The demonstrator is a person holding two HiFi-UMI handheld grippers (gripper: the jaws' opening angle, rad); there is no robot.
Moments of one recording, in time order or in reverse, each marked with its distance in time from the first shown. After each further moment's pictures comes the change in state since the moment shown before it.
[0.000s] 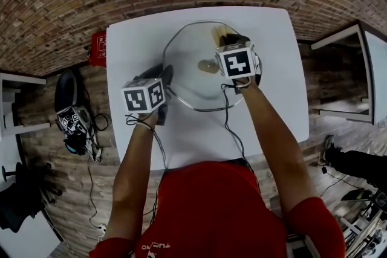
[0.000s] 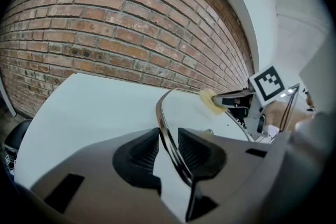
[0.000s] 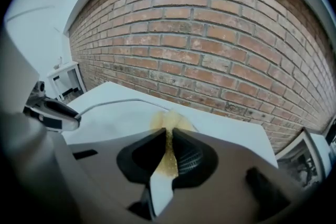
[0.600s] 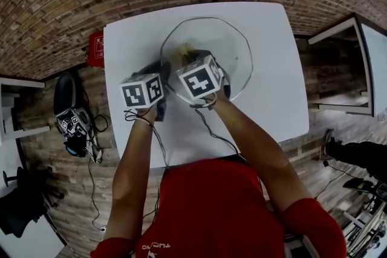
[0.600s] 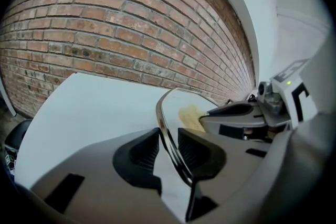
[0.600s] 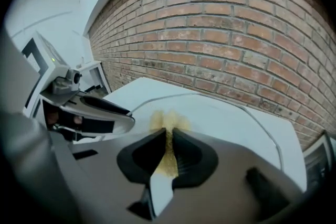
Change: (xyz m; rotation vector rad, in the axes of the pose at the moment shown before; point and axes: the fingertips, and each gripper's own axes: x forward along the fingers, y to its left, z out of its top) left arm 0.001 -0.002 -0.001 0.002 0.000 0.000; right arm -0.007 0.130 -0.017 -0.076 0.031 0.194
